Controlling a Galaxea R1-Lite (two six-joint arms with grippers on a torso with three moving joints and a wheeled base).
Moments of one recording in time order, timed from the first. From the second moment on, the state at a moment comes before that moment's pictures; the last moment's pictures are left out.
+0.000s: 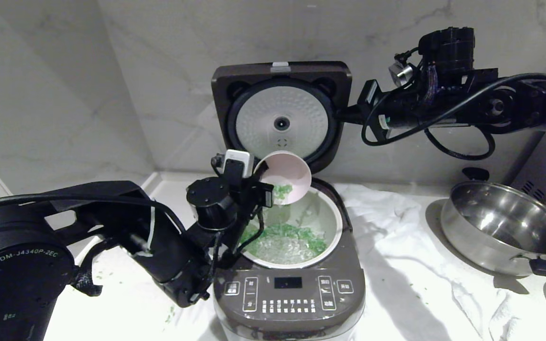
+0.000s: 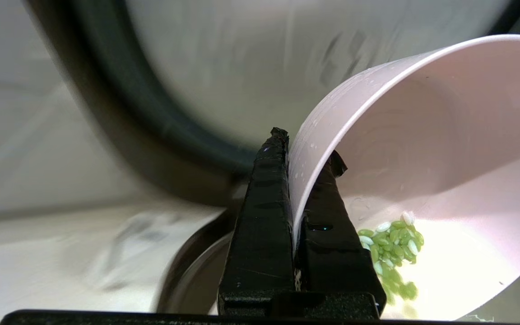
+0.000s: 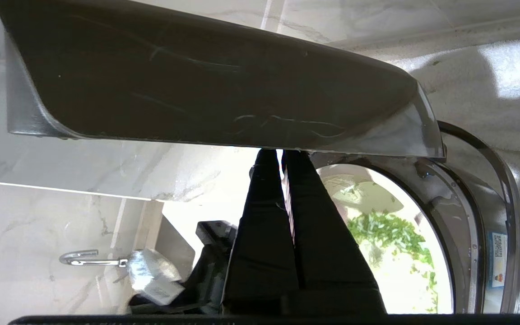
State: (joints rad) left arm -0.64 2.22 -0.93 -1.52 0.33 0.12; right arm 0.28 1.99 -1.74 0.04 0.45 0.77
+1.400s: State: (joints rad) left arm -0.70 2.06 -0.92 -1.52 0.32 0.38; right arm 0.27 1.99 -1.73 0.04 0.45 0.78
